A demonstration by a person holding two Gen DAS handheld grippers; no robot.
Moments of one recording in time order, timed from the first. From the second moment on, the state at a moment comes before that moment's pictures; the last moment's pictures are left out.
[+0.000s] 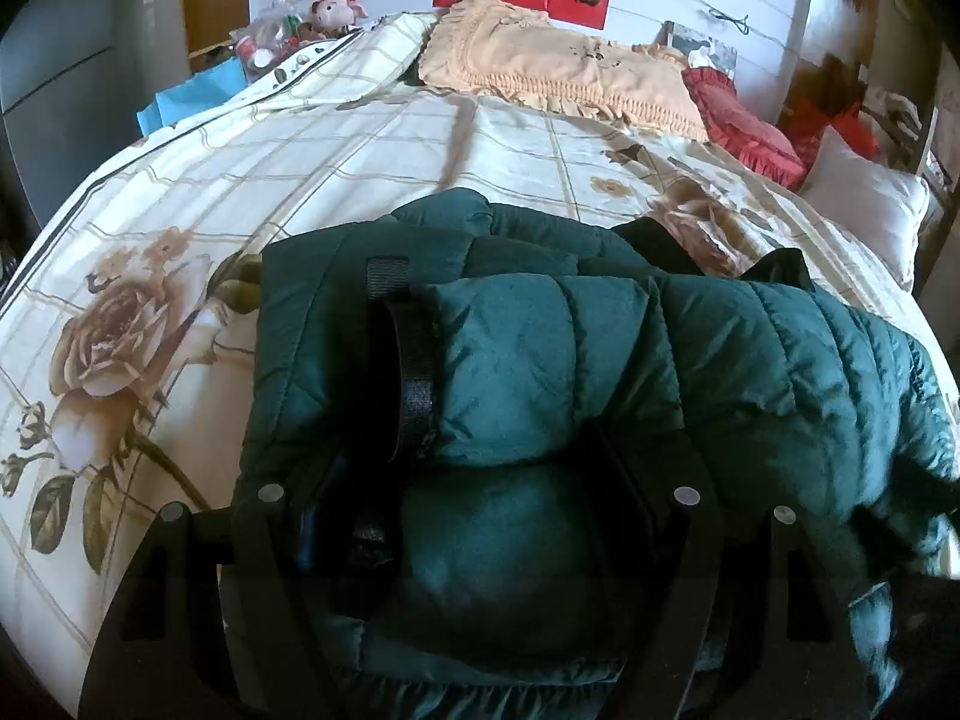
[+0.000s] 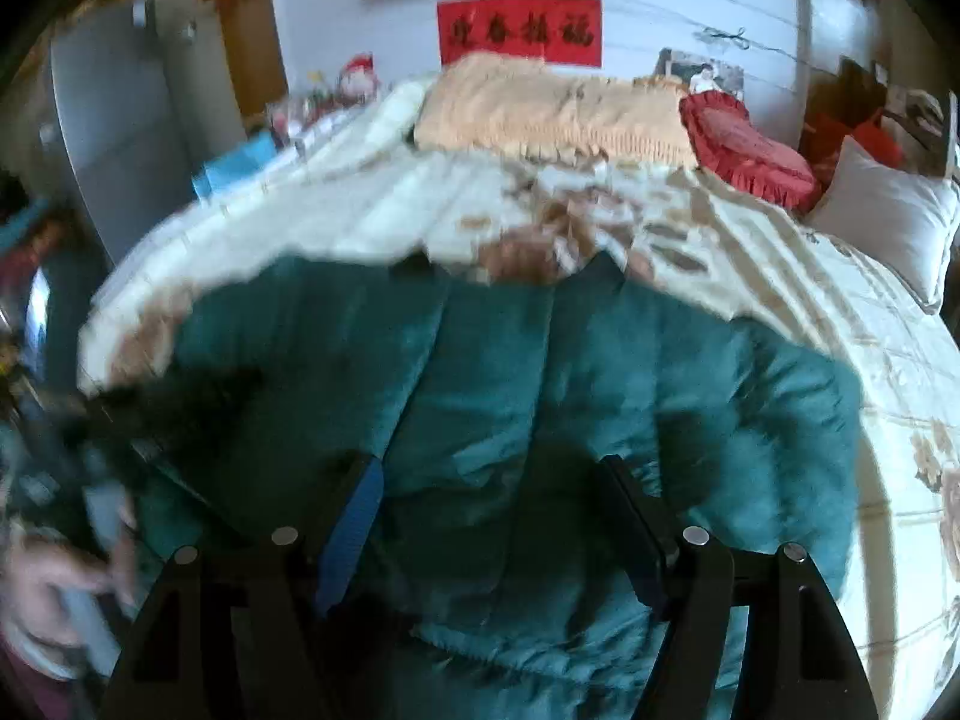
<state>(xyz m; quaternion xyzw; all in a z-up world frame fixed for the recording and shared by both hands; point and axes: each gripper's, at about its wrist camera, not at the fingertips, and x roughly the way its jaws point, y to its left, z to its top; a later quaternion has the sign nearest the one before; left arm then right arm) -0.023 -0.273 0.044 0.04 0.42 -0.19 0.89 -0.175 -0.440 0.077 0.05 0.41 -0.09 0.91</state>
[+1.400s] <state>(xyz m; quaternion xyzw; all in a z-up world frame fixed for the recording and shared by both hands) -0.023 -0.268 0.044 0.02 0.40 -0.21 0.89 -0.237 -0.521 0.066 0.09 0.42 -0.18 0.89</state>
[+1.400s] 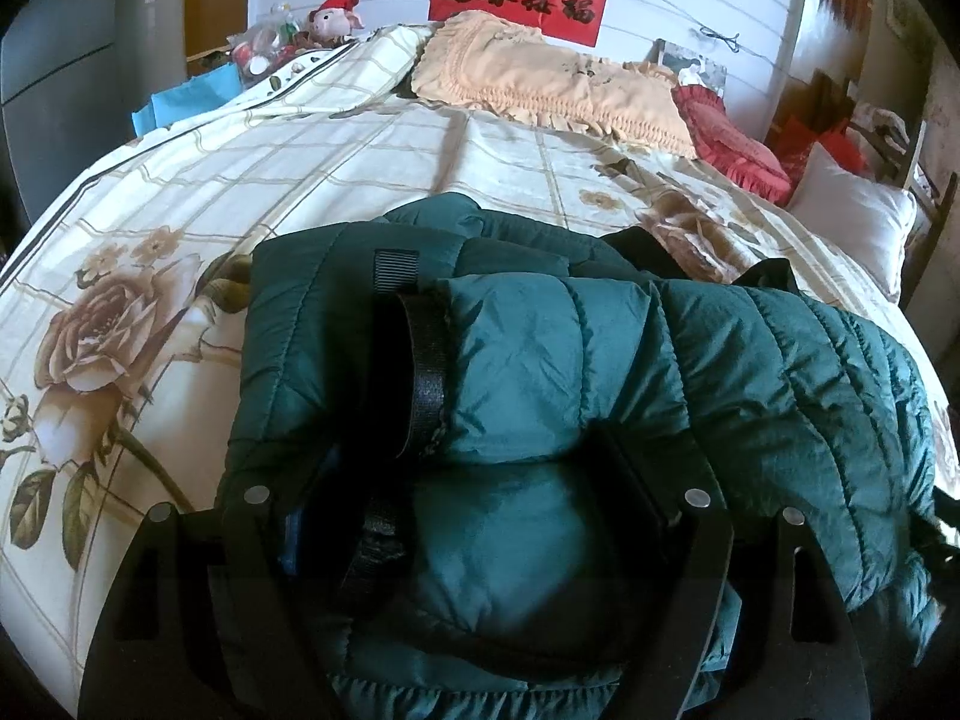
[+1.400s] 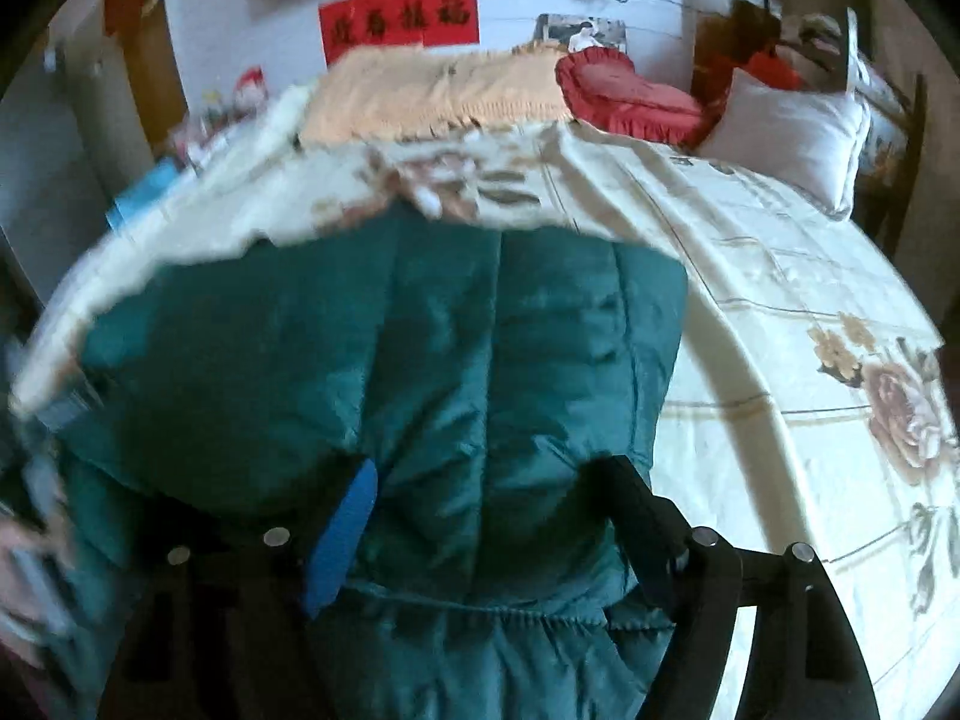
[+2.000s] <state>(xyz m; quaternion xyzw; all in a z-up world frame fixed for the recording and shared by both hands) -0.125 -0.147 0.074 -0.01 0.44 -0.23 0.87 -0.324 -0.471 0.109 0.06 0.40 -0.18 0.90</state>
